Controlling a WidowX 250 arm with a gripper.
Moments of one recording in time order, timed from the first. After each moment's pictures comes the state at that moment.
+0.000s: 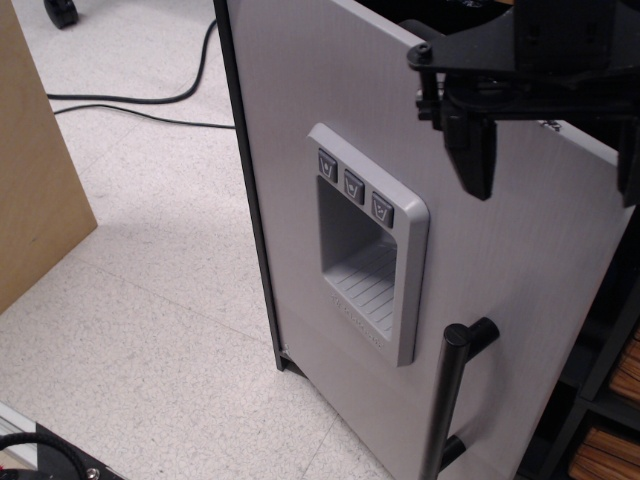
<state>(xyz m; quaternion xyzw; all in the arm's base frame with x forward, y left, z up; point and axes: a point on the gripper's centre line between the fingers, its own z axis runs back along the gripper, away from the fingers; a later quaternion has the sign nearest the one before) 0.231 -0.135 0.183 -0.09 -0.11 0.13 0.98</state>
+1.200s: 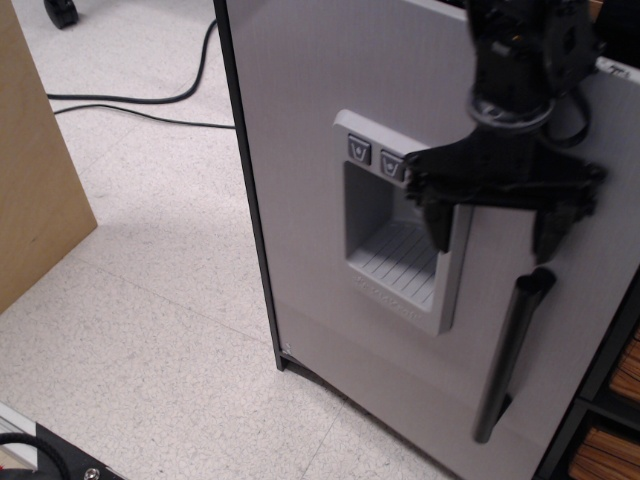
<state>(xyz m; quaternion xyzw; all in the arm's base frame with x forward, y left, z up) 0.304 -0.112 0.070 -0.04 -0.09 0.14 0.98</state>
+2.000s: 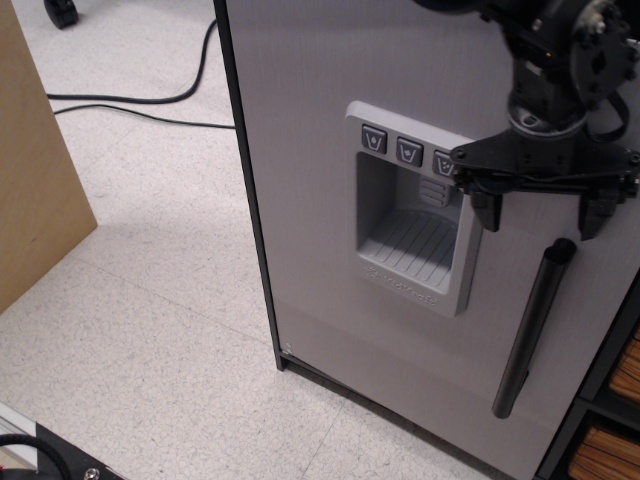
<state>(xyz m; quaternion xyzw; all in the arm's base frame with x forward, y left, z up) 0.337 -0.125 0.064 -0.07 -0.18 0.13 0.97</state>
